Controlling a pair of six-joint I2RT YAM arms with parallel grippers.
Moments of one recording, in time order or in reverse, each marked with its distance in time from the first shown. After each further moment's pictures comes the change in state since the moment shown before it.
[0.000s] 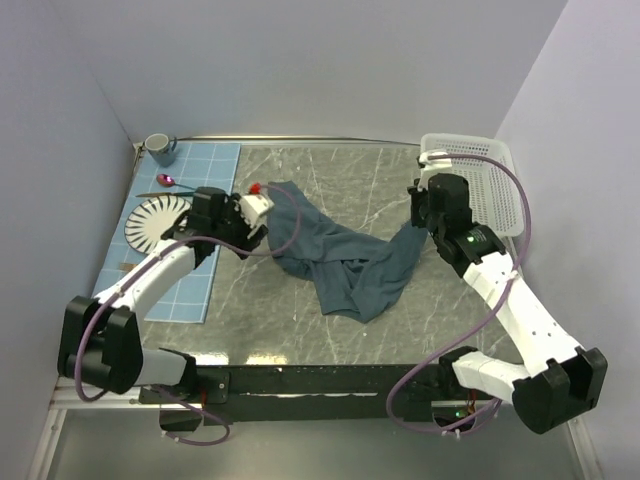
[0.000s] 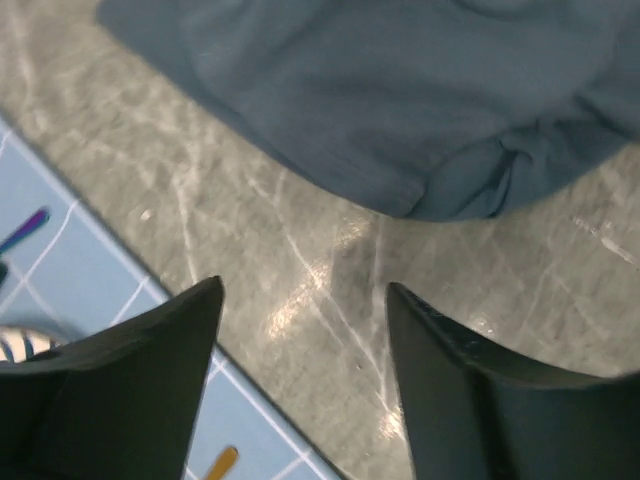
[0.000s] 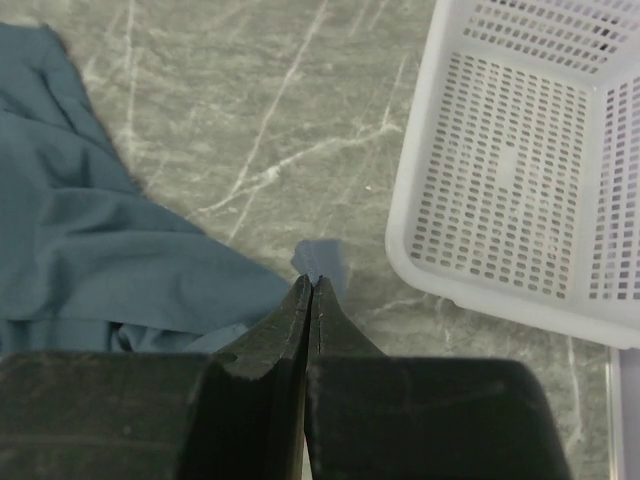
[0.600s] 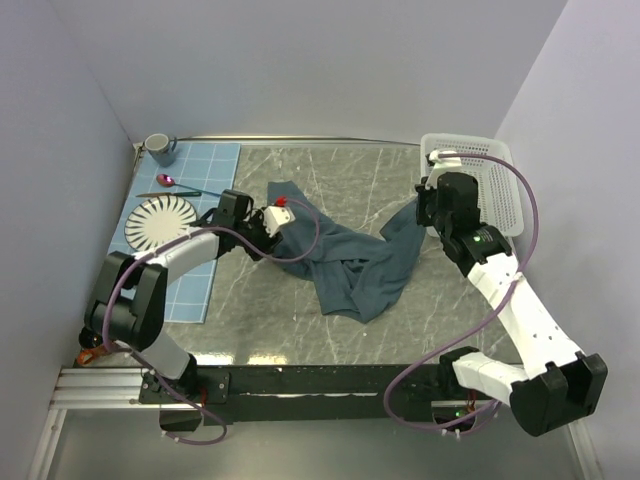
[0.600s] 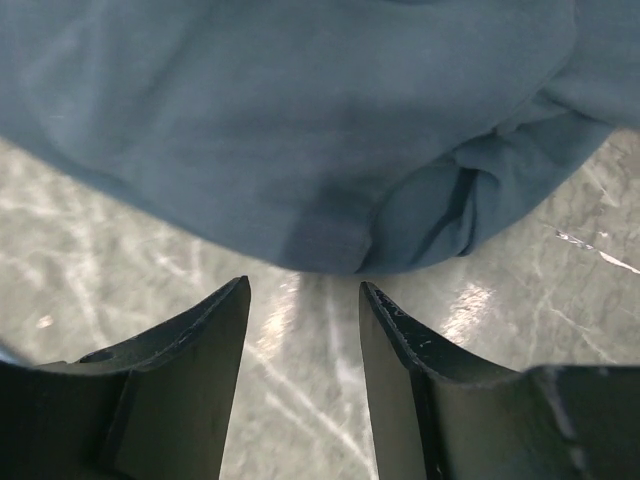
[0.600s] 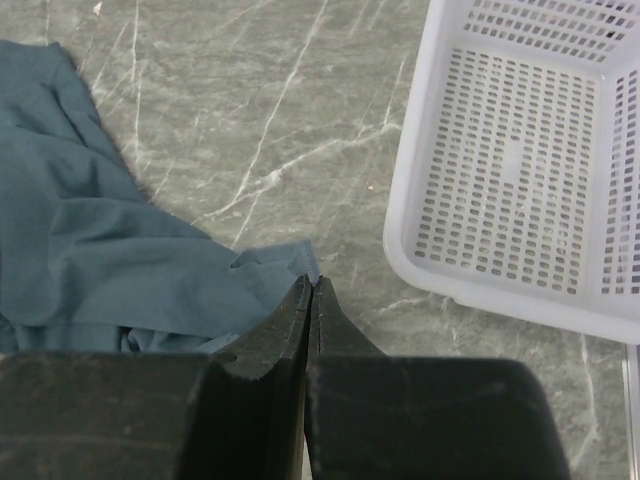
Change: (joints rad) left arm -0.077 0.258 0.040 0.071 0.105 0.148; right arm -0.062 -0.018 0.000 -0.004 -0.063 0.031
